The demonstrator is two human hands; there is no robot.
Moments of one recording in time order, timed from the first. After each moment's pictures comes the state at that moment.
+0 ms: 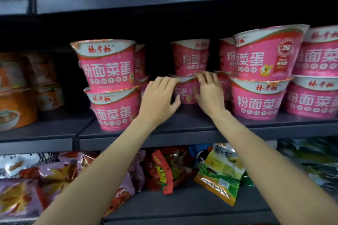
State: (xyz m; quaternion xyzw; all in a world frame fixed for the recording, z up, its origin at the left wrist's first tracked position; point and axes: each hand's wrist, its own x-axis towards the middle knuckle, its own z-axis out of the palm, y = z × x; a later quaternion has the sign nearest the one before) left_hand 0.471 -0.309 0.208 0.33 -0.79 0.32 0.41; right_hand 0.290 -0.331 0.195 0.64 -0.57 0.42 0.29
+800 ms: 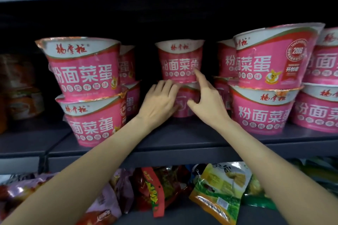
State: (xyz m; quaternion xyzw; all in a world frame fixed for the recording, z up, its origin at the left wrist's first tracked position) left_hand 0.438 -0.382 0.203 0.30 -0.78 0.39 0.38; right_hand 0.277 -0.325 0.204 0.68 -0.53 0.50 0.05
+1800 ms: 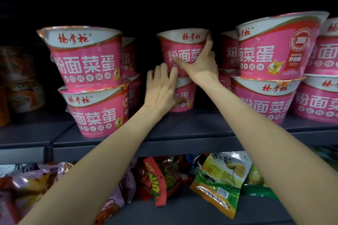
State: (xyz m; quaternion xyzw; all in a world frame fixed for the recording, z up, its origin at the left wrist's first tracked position) left_hand 0.428 -0.373 0.209 0.39 -0.73 0.38 0.41; right_hand 0.299 -0.355 0.264 0.57 -0.60 0.56 0.01
